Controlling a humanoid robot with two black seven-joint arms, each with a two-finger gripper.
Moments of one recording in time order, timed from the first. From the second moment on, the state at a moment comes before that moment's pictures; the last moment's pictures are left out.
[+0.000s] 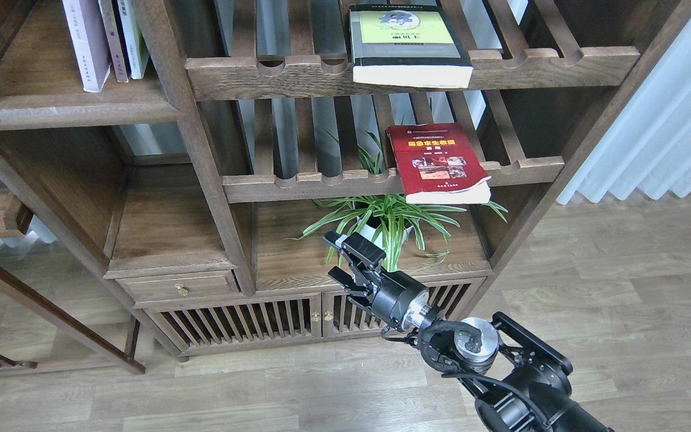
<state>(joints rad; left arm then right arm) -0.74 0.57 -1.27 -1.38 -0.06 -0.49 -0.15 0.27 0.01 0.87 1.02 0.39 0.25 -0.27</state>
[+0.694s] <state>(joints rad) -0.52 0.53 -1.26 -1.39 -0.05 -0.49 -0.11 0.27 0.02 0.89 1.01 0.39 0.25 -0.27</state>
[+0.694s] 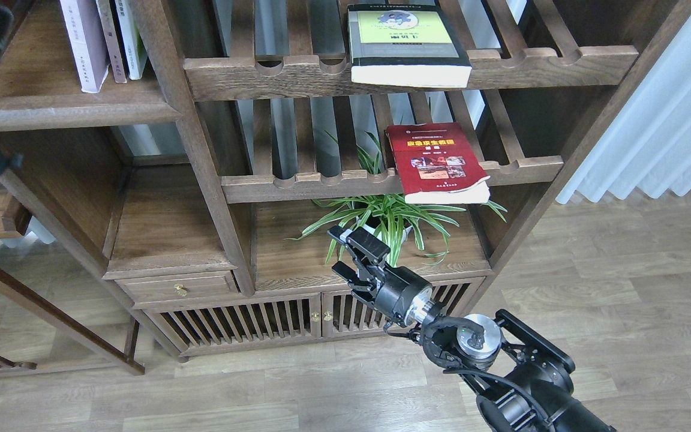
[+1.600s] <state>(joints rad) -0.07 0.41 -1.26 -1.38 -0.01 -0.49 -0.10 0.28 0.01 0.90 1.02 0.39 0.25 -0.27</state>
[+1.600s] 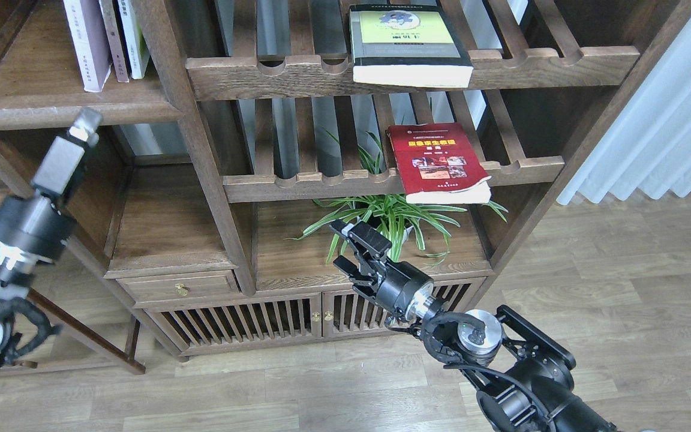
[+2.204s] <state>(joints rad) 0.08 0.39 -1.14 -1.38 0.01 -0.49 -0.11 0.28 0.02 1.08 1.01 0.39 0.24 -0.25</state>
